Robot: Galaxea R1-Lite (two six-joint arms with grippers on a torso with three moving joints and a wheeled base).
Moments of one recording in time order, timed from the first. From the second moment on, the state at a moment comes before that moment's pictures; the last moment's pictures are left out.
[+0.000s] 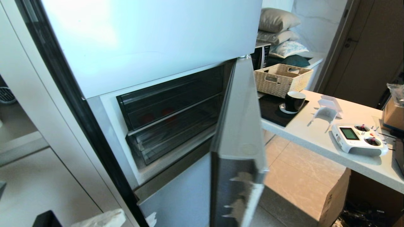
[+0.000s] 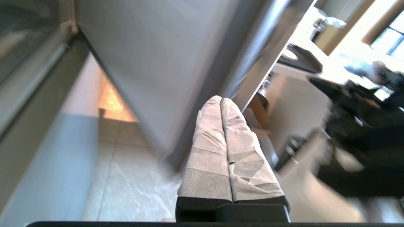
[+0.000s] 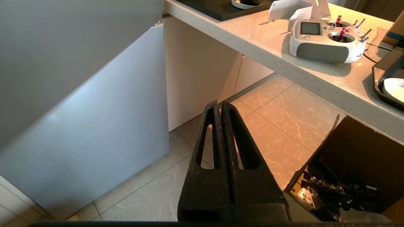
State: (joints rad) left arm -0.65 0.90 -0.12 -0.81 -0.24 -0.24; right arm 0.00 0.00 0.00 0.00 0.04 -0.06
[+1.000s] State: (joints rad) left arm 0.08 0.30 -0.09 -0.07 -0.08 0.04; right arm 0.00 0.00 0.00 0.00 0.04 -0.06
